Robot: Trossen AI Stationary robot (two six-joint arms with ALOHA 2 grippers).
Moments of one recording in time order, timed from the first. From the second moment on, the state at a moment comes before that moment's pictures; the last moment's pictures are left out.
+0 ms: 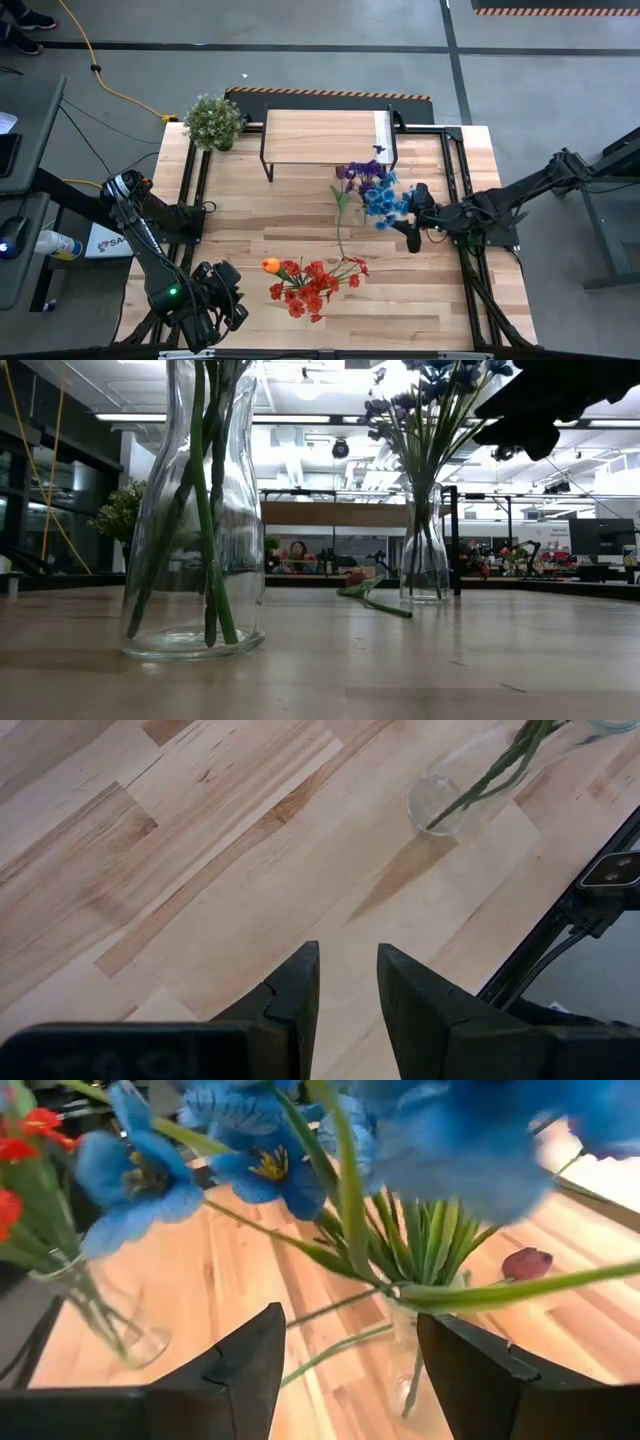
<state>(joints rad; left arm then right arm) -0.99 1.59 1.34 -1.18 -0.46 -1.80 0.39 0.78 0.47 -0.11 0.55 0.50</state>
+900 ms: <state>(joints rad) -0.99 1.59 1.34 -1.17 -0.47 -1.81 0.40 0.63 0.47 -0.28 0.12 0.75</state>
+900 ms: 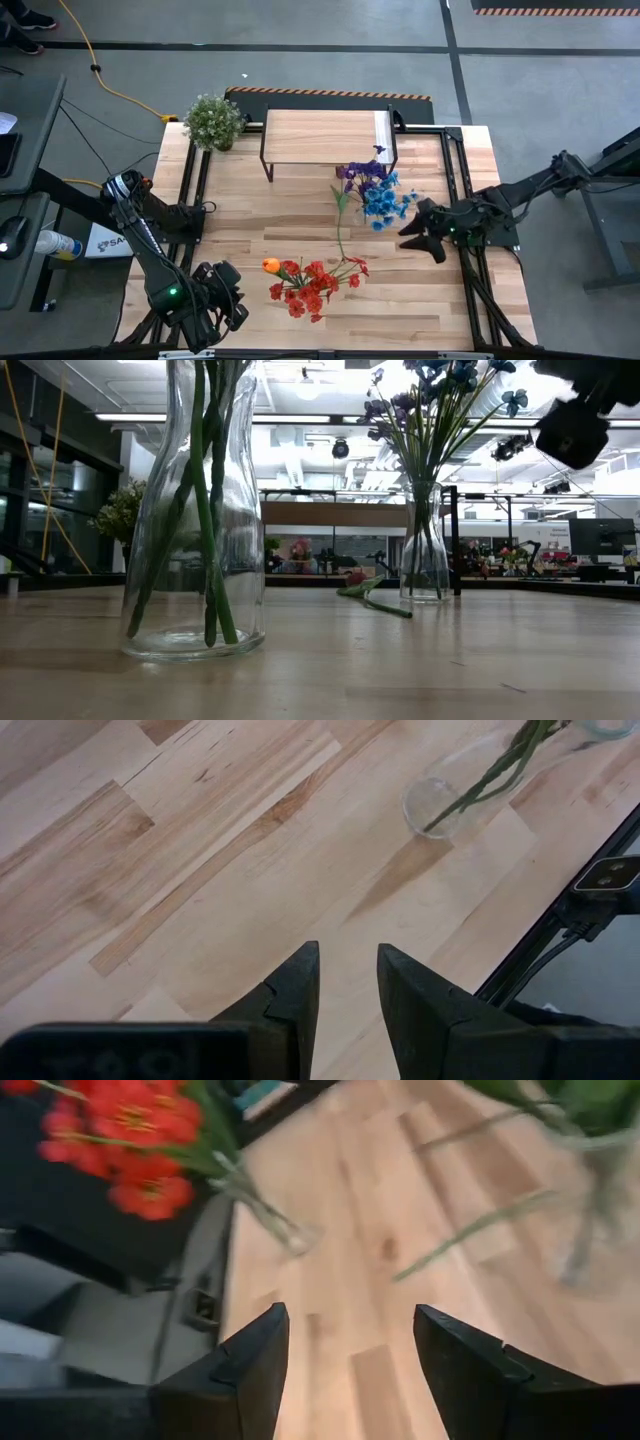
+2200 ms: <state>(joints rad) -0.61 1.36 1.51 -1.57 -0.90 -1.40 0.50 0.63 0.47 0.36 0.12 0.58</state>
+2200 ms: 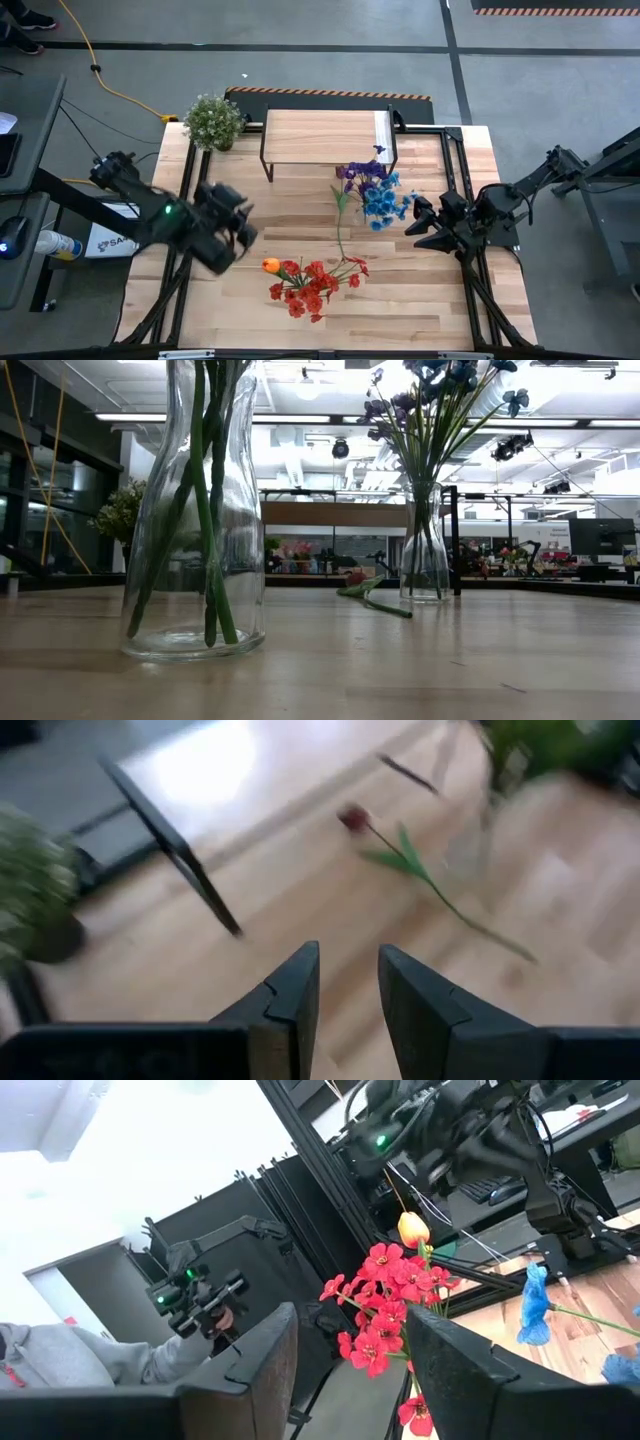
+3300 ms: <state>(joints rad) 0.21 1.58 1.51 -0.95 -0.29 -1.16 0.50 0.57 0.47 0.36 0.00 0.54</state>
